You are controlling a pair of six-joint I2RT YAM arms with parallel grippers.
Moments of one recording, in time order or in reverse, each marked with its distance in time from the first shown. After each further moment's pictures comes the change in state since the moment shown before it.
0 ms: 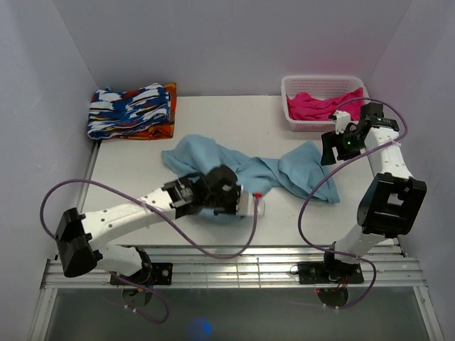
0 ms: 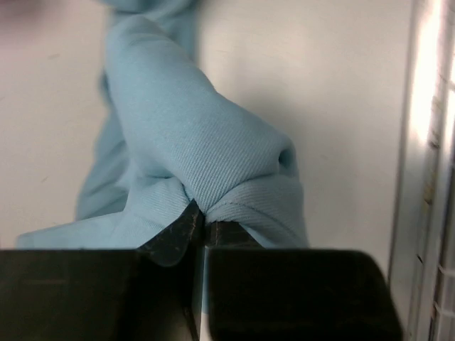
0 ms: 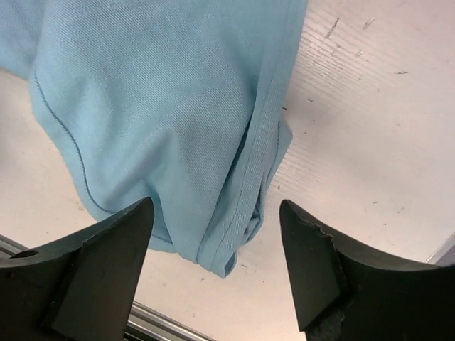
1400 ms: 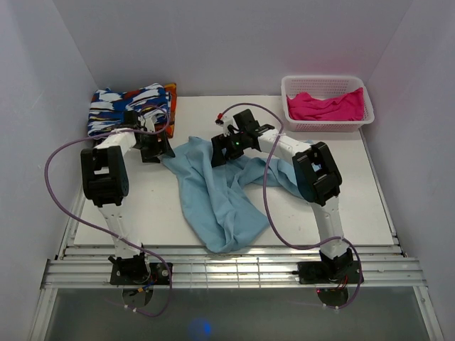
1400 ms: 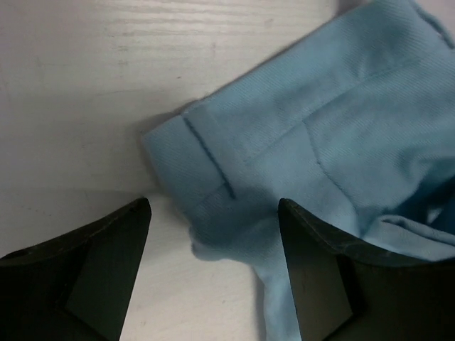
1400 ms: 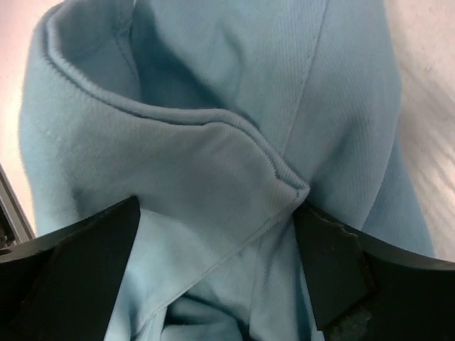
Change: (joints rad) left arm 1.035 0.734 0.248 0.045 0.296 -0.811; right arm 0.767 0.514 0.291 0.586 -0.195 0.615
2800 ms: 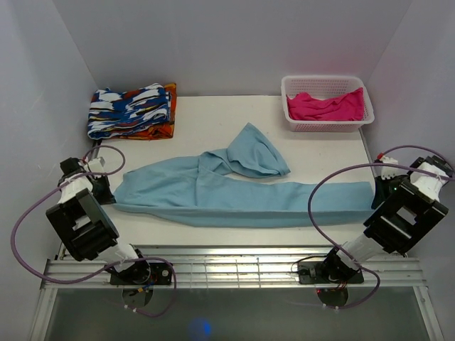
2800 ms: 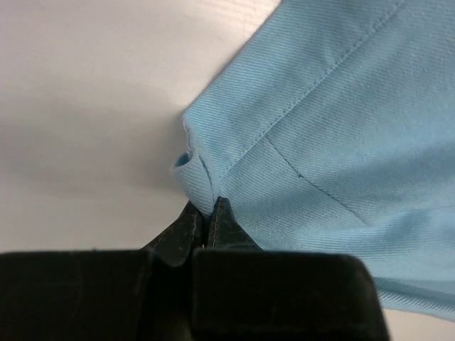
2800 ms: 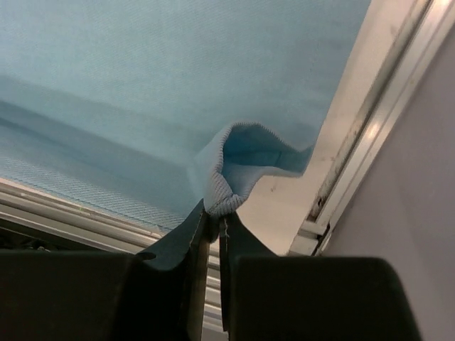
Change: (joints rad) left arm 0.533 -0.541 -0.599 -0.010 -0.158 0.426; right arm -1.413 -0.621 -0.558 -0.716 0.223 -1.124
